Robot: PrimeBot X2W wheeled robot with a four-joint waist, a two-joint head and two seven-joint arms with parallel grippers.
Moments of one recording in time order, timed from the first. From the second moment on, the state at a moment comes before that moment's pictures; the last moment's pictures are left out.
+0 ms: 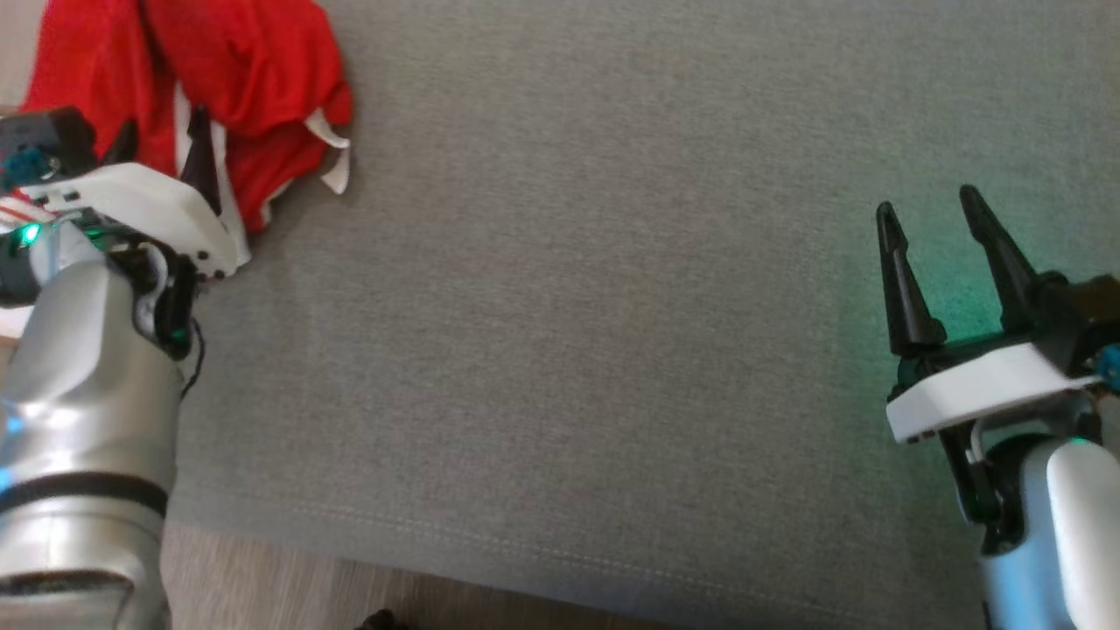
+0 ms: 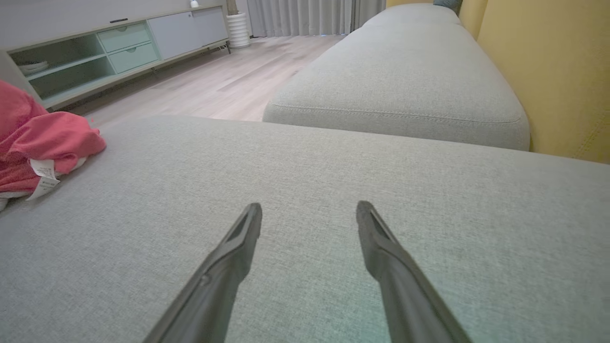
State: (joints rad) left arm -0.81 0.20 -0.07 0.94 -0.27 -0.07 -0.13; right arm -0.16 -0.11 0.02 -0.08 0.09 0.13 0.11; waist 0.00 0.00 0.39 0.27
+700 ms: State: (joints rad) left arm -0.88 0.32 -0.10 0.88 -0.21 -0.02 -0.25; right arm -0.12 -0.08 0.00 -0.06 0.09 0.13 0.08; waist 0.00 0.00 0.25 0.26
